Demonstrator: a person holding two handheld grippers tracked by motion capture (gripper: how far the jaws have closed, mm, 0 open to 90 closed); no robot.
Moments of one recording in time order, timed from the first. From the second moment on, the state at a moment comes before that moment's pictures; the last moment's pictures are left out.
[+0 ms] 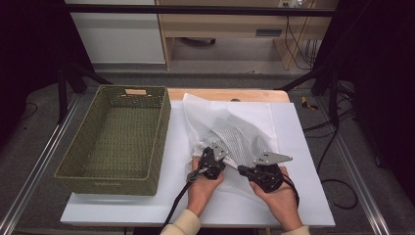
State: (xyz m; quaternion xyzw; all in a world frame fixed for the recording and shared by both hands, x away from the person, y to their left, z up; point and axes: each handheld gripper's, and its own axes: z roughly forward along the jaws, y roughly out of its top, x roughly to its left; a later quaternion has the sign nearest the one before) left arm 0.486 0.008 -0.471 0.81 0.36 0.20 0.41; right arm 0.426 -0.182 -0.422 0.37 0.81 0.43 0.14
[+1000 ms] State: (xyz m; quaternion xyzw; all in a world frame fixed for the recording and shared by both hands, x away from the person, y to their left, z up) left arm 0.397 0.067 -0.422 0.81 0.30 0.23 0.44; right arm 0.424 -0.185 -0.422 0.37 0.81 0.44 0.15
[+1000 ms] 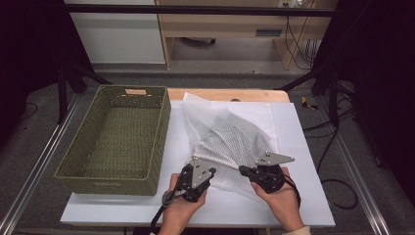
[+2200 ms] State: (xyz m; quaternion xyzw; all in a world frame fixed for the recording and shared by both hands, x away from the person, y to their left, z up) left arm 0.405 0.088 -0.449 0.78 0.41 0.29 0.37; right arm 0.422 -0.191 -0.422 0.37 0.80 0.45 0.13
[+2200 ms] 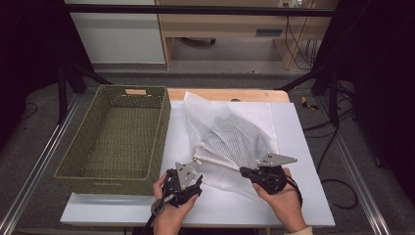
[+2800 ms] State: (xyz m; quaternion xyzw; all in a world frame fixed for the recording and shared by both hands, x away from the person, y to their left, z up) left arm 0.444 0.080 -0.462 0.79 0.43 0.29 0.33; right arm 0.422 -0.194 -0.420 0.37 0.80 0.45 0.13
